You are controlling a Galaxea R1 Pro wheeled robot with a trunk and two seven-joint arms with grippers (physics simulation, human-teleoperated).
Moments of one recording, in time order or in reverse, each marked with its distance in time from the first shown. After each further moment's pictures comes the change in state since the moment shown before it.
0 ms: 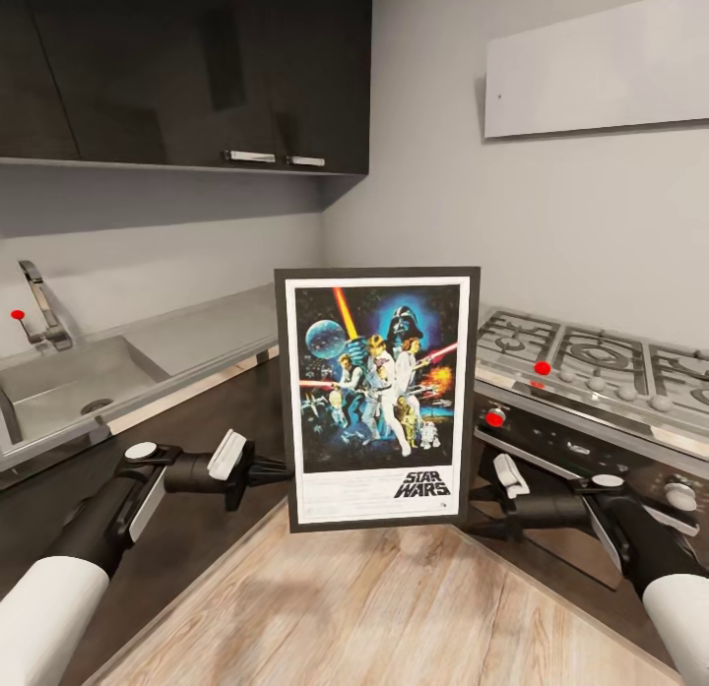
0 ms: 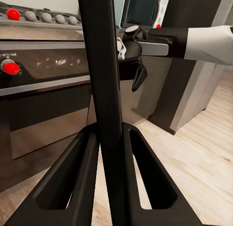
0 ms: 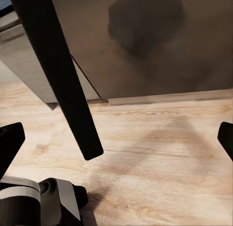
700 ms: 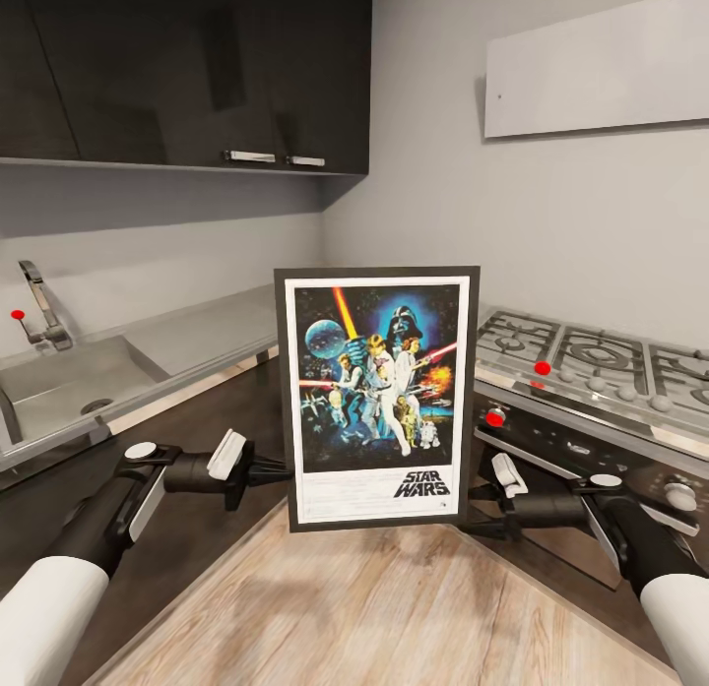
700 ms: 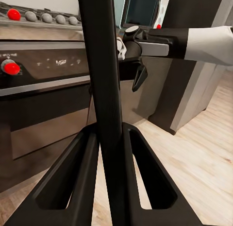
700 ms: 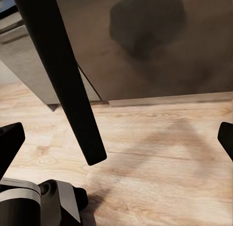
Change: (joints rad) left arm 0.000 0.001 0.002 0.000 0.000 0.000 0.000; right arm 0.000 0.006 -0.001 -0.002 -0.003 -0.002 0.000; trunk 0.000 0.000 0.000
